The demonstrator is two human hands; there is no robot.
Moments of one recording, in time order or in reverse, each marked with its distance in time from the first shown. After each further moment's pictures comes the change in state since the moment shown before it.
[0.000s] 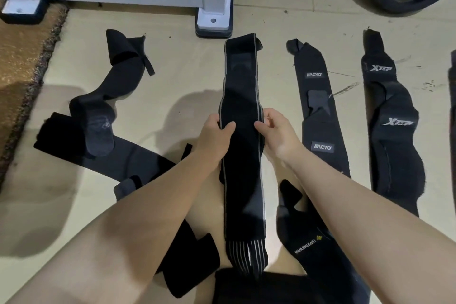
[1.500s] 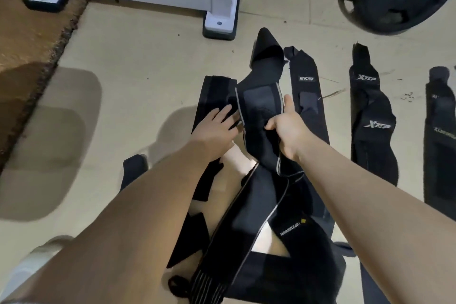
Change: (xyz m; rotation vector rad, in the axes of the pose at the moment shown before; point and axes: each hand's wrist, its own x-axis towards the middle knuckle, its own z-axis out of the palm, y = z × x) left_hand -0.021 -0.004 -0.013 1.588 -0.230 0.665; right_hand -0.045 -0.042 -0.021 0.046 0.044 0.141
